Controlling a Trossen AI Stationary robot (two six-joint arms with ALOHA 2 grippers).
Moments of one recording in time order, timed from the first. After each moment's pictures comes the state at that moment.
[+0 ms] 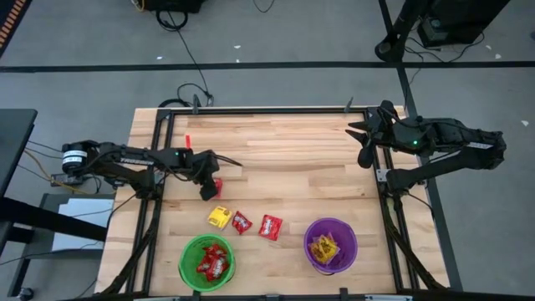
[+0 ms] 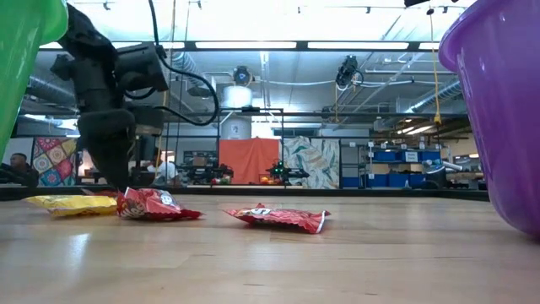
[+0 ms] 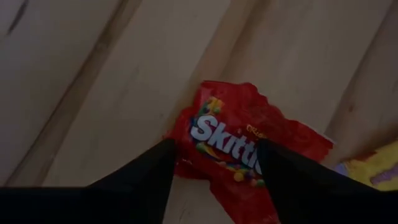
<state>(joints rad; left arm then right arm) 0.22 1.21 0.49 -0.47 0.05 -0.33 0.07 0.83 1.23 -0.94 0.58 0.14</state>
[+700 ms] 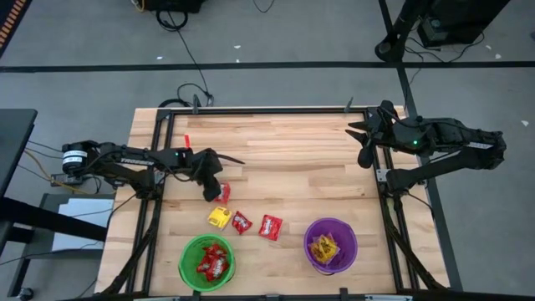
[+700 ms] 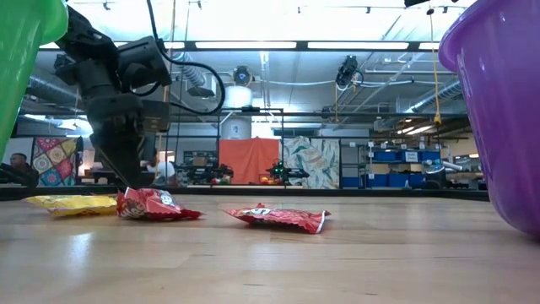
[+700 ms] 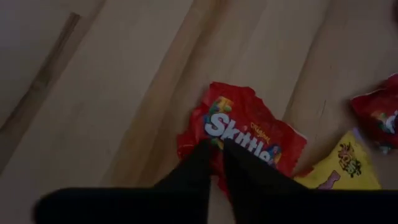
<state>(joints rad) 0.22 1.21 0.48 -0.34 0.18 -0.33 0.07 0.83 1.23 -0.94 0.58 0.14</state>
